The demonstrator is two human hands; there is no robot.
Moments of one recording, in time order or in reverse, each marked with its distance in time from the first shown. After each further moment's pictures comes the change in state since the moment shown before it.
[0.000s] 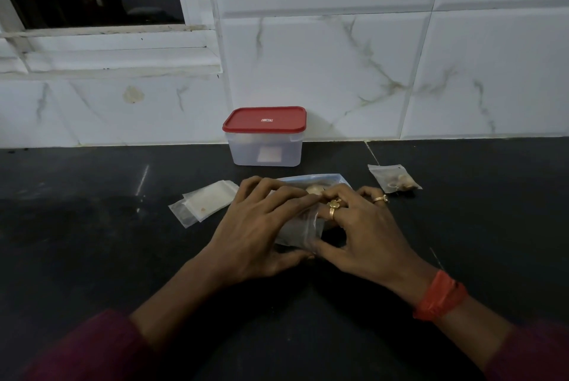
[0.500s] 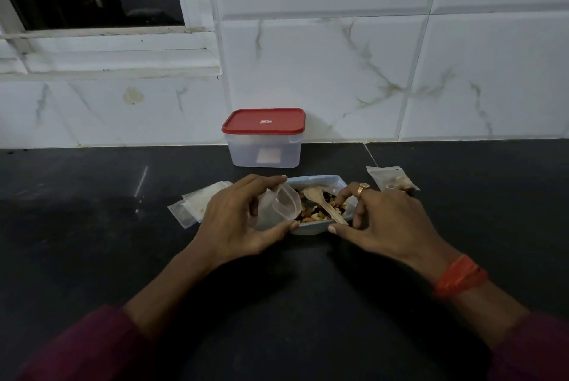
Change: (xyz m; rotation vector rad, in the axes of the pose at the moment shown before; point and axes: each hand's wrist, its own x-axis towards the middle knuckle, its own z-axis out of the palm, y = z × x) left_hand -0.002 -0.020 -0.009 -0.348 0.076 -0.294; right_hand 0.004 0.027 -0.029 -0.078 -0.140 0.251
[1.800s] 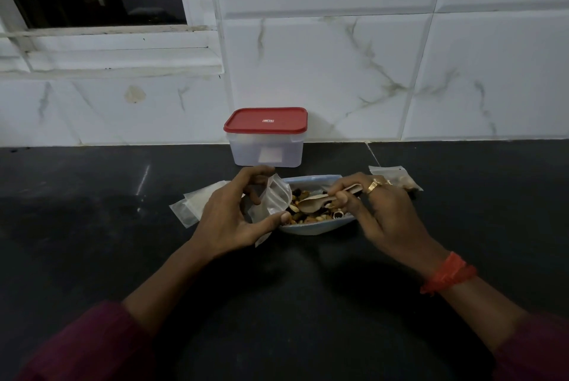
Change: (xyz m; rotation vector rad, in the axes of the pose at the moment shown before) left_hand 0.000 -0.020 0.004 -0.174 0.048 -0.089; right_hand 0.011 0.006 0.024 0.416 0.332 -0.348
